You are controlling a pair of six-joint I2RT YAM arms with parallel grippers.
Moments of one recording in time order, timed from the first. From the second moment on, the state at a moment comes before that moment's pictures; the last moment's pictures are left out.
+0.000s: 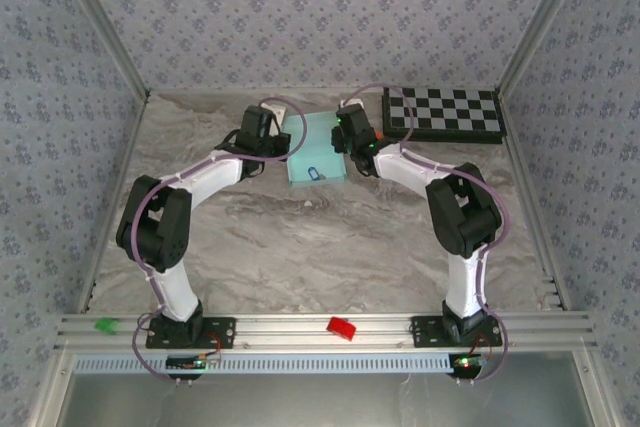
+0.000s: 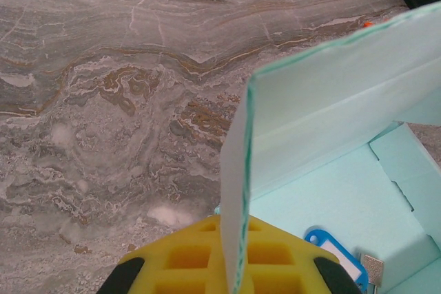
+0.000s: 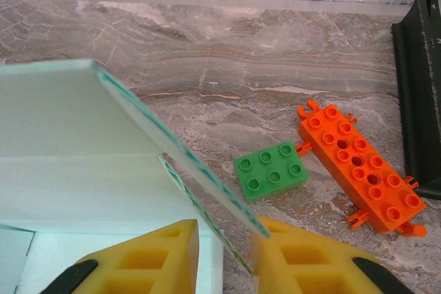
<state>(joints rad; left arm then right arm) -0.44 1.79 1.22 -0.08 -0.02 -0.16 0.55 1.95 1.40 -0.08 0.28 0.28</state>
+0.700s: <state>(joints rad) -0.44 1.80 1.22 -0.08 -0.01 -0.19 0.58 1.98 1.44 -0.16 0.35 0.35</state>
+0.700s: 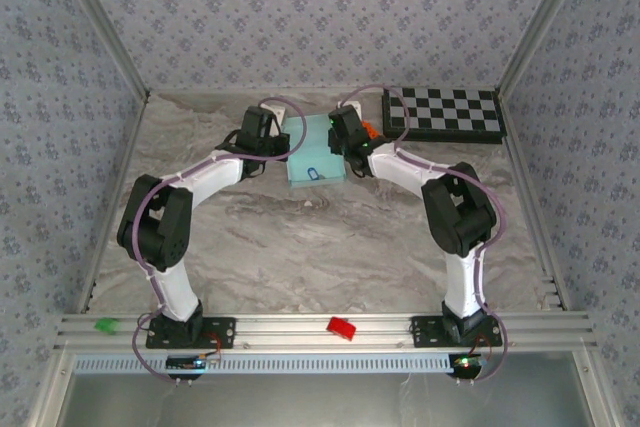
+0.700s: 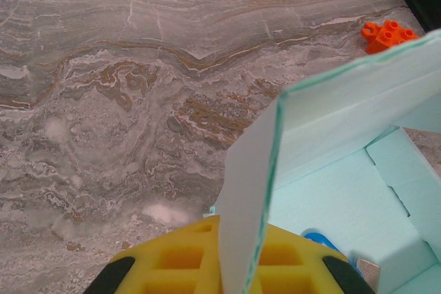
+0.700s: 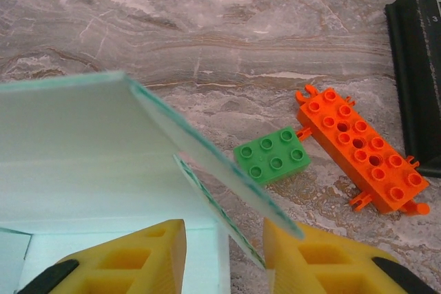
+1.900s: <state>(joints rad) -0.44 1.80 1.19 -0.02 -0.01 -0.28 0.63 1.99 1.36 -0.05 0.40 0.43</state>
